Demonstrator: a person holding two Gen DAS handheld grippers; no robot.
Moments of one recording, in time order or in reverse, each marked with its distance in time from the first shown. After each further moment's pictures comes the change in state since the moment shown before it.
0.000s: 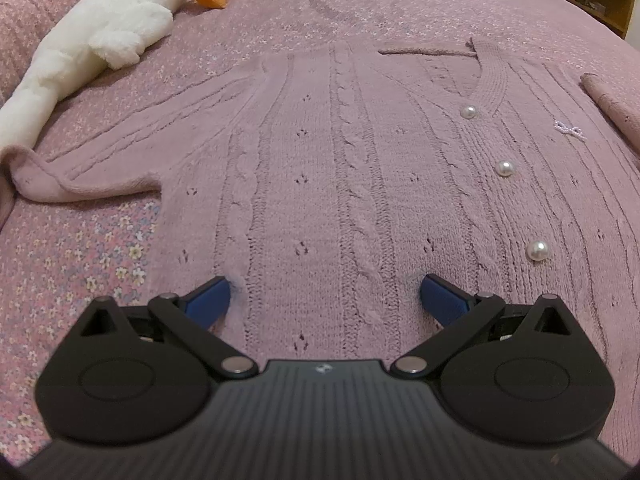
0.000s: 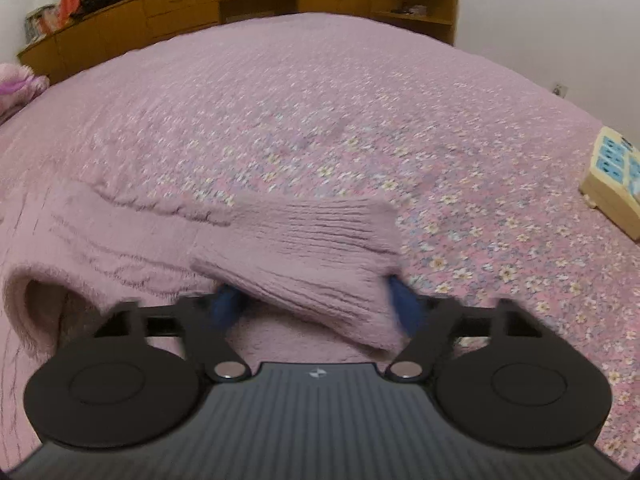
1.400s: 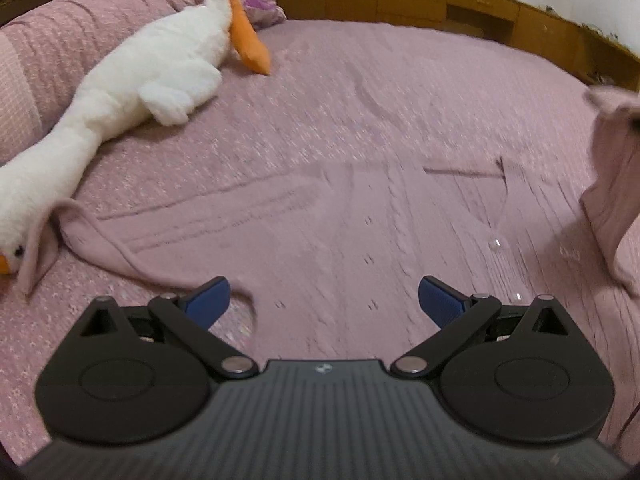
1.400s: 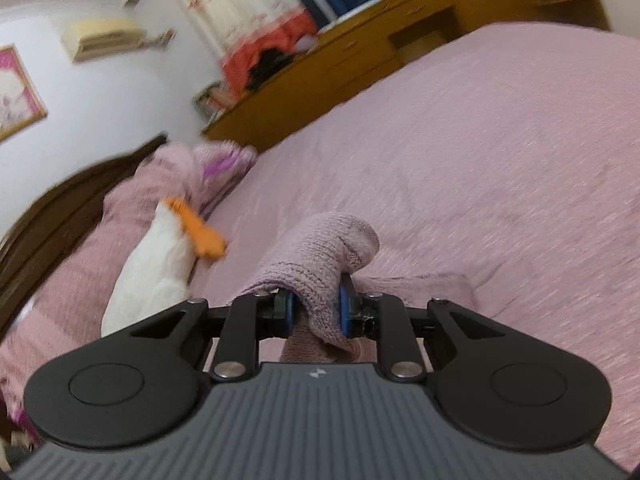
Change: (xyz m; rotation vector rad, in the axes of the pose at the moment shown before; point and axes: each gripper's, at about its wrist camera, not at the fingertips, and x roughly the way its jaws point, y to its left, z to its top) left arm -0.053 0.067 0.057 -0.127 -0.169 -0.011; right arm -0.159 0.216 0.060 0.148 -0.043 0.703
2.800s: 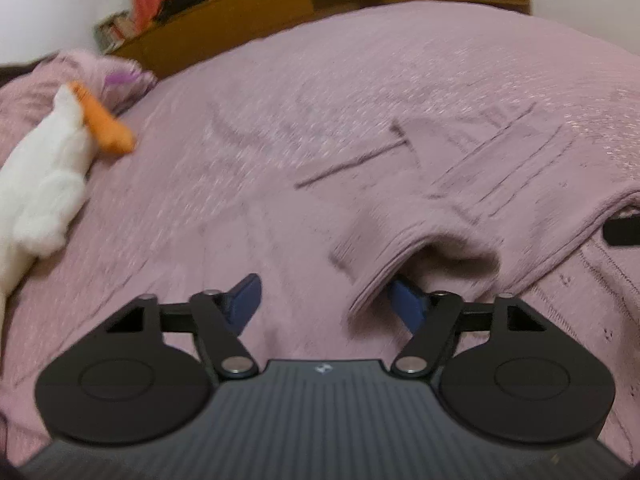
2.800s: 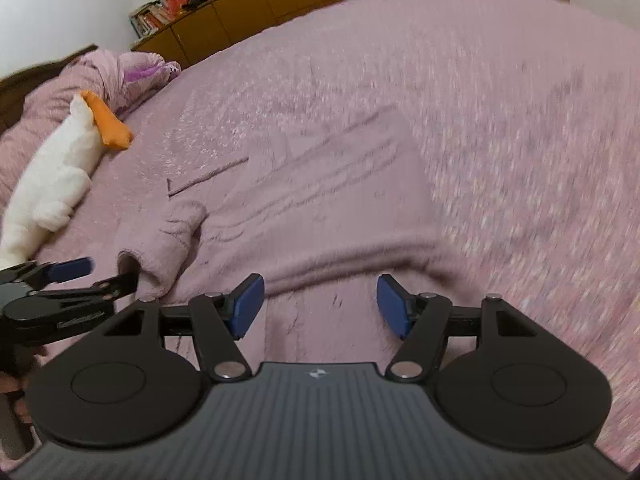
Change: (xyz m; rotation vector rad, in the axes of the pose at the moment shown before) left arm 0.088 -0.114 -0.001 0.480 -0.089 -0.135; right arm 0.003 -0.068 -0.111 -0.053 0.177 -0.280
